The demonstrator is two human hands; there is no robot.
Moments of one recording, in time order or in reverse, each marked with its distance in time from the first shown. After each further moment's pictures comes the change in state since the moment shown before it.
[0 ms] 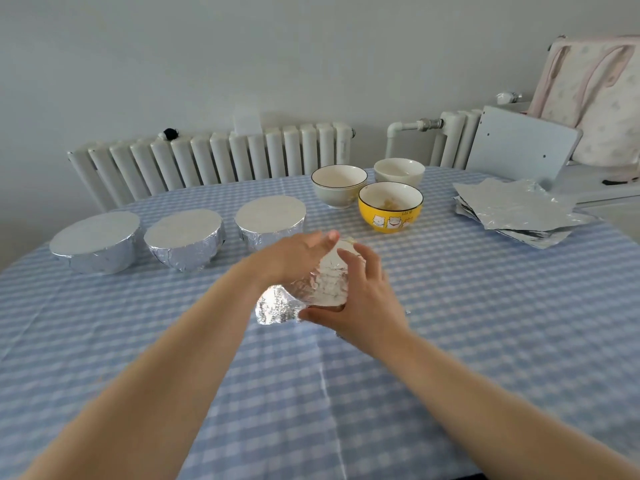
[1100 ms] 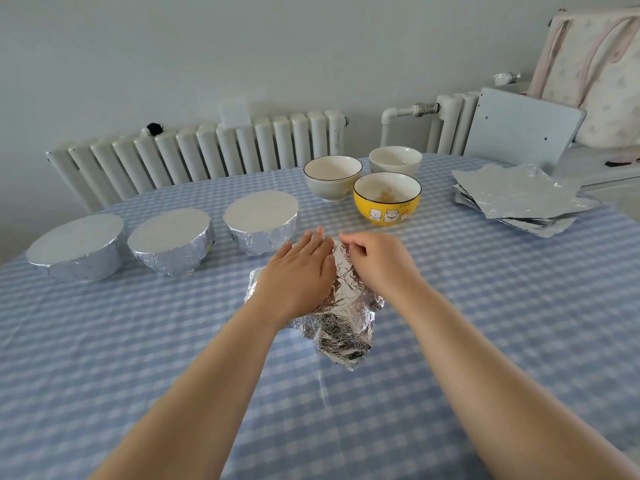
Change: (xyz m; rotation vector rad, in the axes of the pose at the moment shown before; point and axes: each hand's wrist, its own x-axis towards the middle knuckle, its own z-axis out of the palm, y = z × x) left_hand -0.007 0.011 0.041 0.343 0.203 0.126; right_hand 0.060 0.025 -0.027 0.079 -0.003 0.092
